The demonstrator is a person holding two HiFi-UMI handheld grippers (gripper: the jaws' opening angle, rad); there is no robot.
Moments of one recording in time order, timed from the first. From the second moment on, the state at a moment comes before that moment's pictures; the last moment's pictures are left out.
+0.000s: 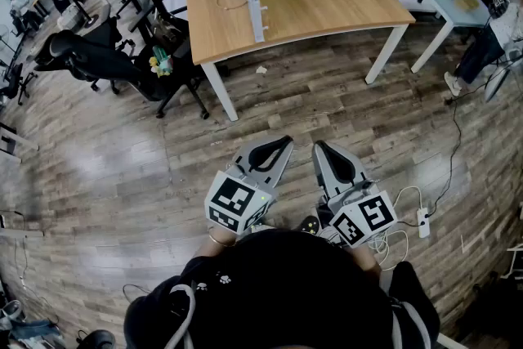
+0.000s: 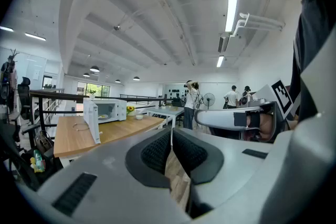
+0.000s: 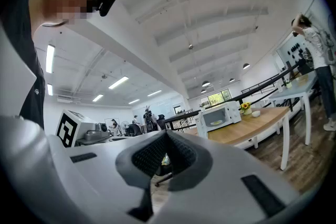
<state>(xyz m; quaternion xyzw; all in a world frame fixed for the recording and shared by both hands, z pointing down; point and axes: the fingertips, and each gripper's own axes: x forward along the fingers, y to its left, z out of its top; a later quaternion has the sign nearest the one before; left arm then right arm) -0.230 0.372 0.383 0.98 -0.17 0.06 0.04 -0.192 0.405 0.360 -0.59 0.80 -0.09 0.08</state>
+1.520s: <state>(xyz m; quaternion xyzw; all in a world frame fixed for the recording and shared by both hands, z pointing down) -0.147 0.402 0.387 0.98 -0.16 0.08 0.05 -0.094 0.438 0.373 -0.62 0.77 -0.12 0.10</state>
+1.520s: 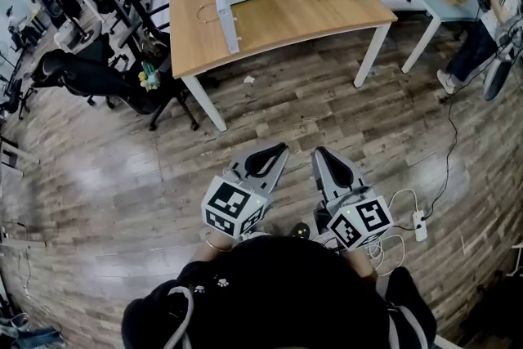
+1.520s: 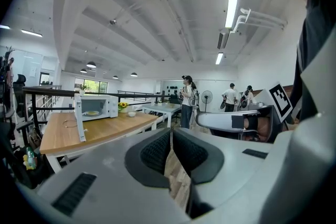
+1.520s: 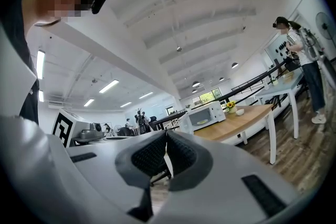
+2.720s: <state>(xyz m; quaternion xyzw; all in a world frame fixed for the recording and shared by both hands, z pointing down) -0.083 0.395 0.405 0.98 -0.18 0.09 0.08 -0.027 0.428 0.392 -0.60 0.78 -0.14 0.10</state>
